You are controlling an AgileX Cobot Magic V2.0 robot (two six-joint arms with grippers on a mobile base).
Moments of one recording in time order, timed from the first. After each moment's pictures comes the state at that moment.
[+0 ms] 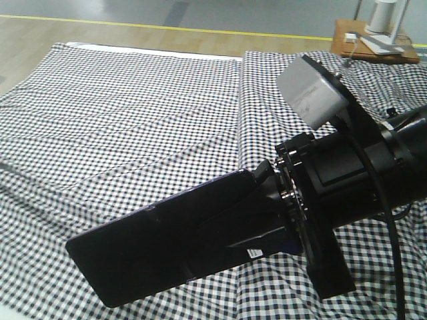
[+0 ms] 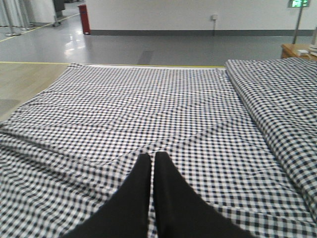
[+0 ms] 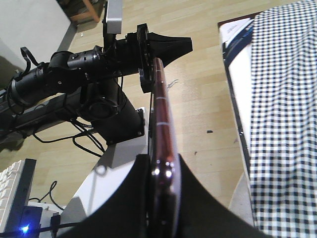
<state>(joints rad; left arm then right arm) 0.02 -0.02 0.03 -0.13 0.23 0.14 0.42 1.24 -1.12 1.09 1.24 -1.02</state>
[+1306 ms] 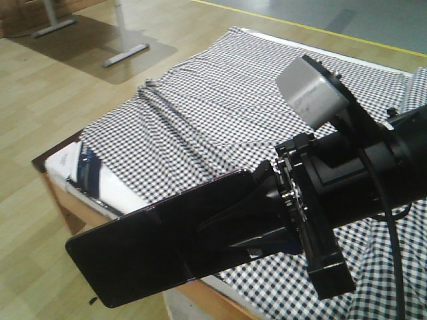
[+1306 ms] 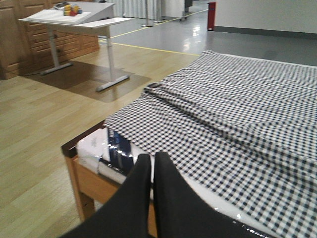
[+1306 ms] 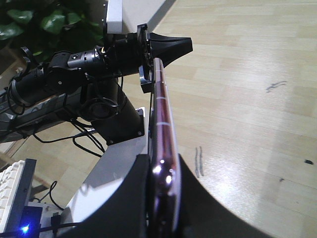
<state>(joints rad) 0.02 -0.02 0.03 -0.13 0.23 0.14 0.42 1.24 -1.12 1.09 1.24 -1.02</state>
